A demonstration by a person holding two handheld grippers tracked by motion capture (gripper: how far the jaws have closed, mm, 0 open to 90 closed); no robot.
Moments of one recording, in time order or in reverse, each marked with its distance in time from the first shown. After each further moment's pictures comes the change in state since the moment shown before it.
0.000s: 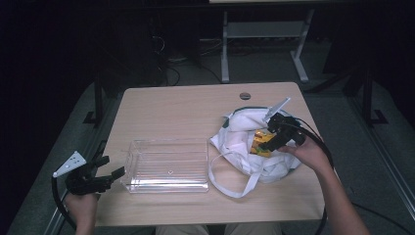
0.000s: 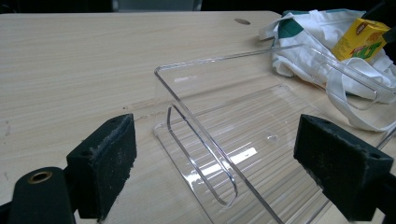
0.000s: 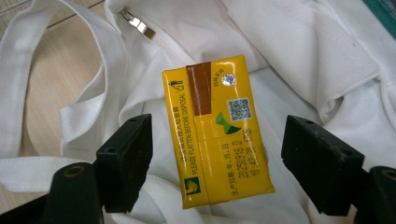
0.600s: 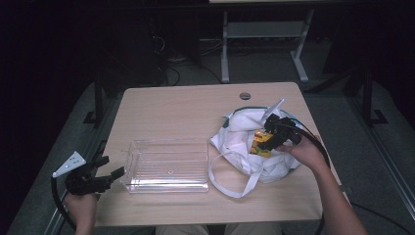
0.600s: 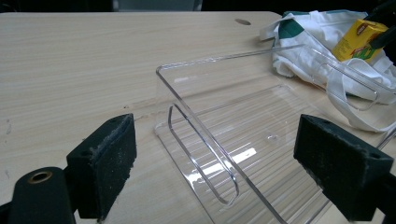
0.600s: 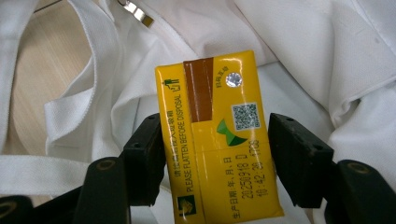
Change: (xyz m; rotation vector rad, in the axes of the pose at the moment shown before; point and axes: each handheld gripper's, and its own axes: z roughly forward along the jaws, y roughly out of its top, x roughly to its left) left arm 0.001 0.000 0.000 -0.002 0.000 -0.006; right arm -0.002 0.003 0.015 0.042 0.013 -0.026
